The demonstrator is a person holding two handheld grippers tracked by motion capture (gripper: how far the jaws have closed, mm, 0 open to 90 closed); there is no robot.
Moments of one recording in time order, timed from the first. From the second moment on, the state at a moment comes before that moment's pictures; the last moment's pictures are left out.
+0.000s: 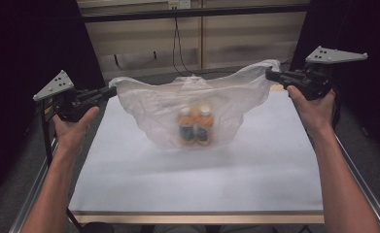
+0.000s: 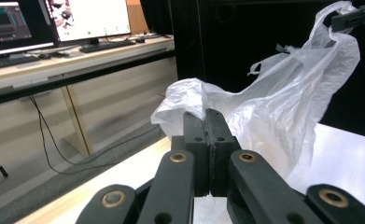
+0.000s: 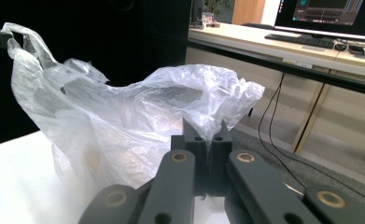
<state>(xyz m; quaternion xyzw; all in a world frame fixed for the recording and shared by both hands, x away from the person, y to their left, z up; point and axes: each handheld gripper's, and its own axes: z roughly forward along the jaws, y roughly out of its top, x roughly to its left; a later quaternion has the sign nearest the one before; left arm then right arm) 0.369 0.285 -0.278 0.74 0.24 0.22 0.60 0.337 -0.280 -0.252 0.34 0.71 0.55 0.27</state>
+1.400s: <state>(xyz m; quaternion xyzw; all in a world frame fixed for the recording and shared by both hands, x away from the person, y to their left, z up) 0.390 0.280 -0.366 0.79 0.29 0.17 0.52 0.391 -0.271 -0.349 0.41 0.74 0.47 0.24</state>
